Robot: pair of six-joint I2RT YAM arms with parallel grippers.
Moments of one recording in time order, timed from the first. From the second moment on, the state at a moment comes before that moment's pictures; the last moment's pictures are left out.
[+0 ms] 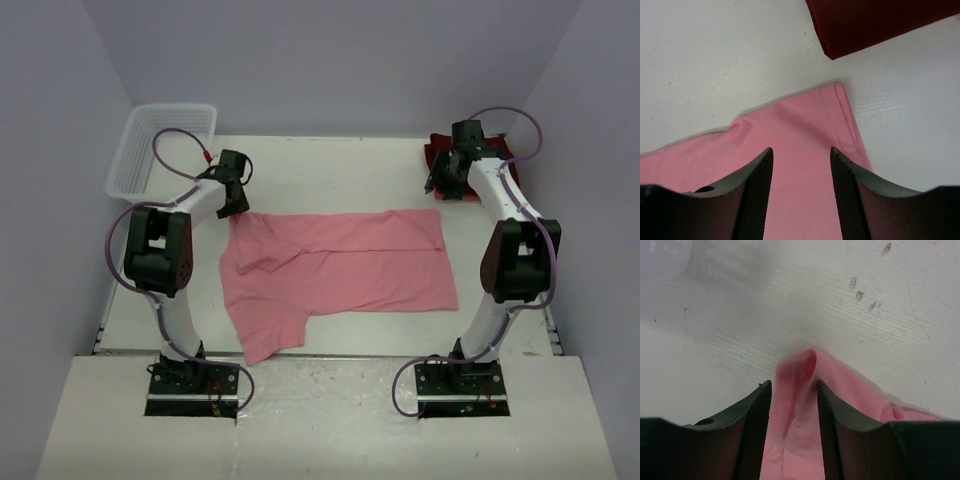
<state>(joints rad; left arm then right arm) -0.19 1.94 1.37 -0.48 -0.34 -0.50 0.01 1.87 1.61 -0.77 0.03 0.39</state>
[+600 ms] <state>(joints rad) -0.17 1.99 1.37 -0.44 -0.26 -0.48 0.01 1.87 1.60 -0.77 0.02 0.39</state>
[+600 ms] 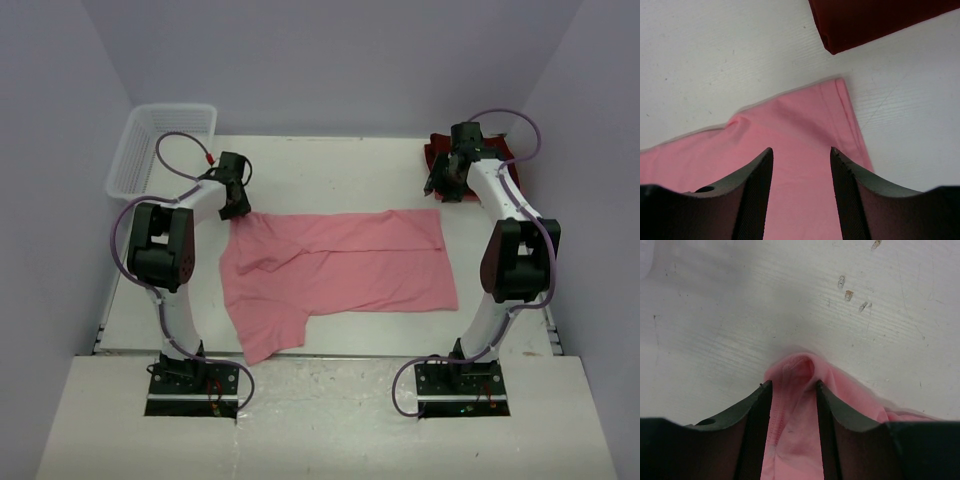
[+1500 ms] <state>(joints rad) -0.17 2.00 1.40 -0.38 -0.21 -0.46 0.02 1.87 1.59 -0.77 0.01 0.39</state>
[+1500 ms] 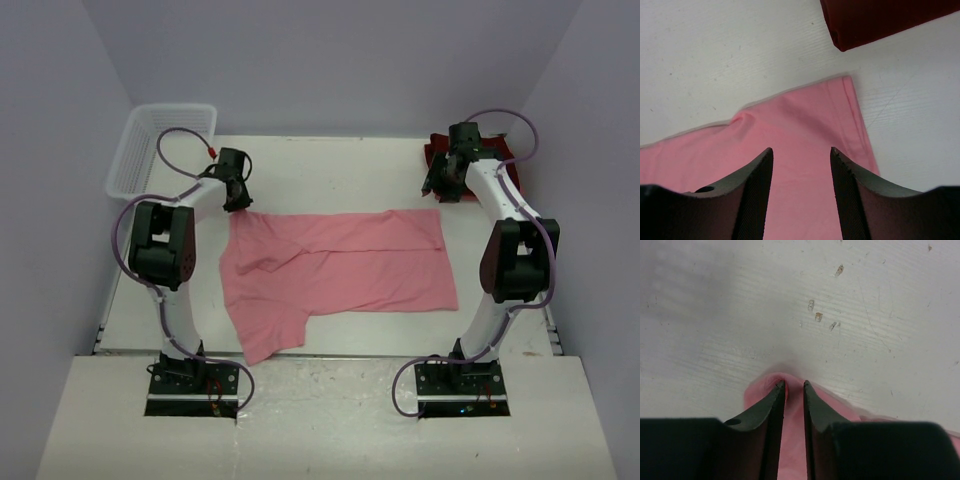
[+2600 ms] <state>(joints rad) -0.06 1.98 1.38 -0.36 -0.19 -0.44 0.02 2.13 1.80 -0.95 0.12 0.38</state>
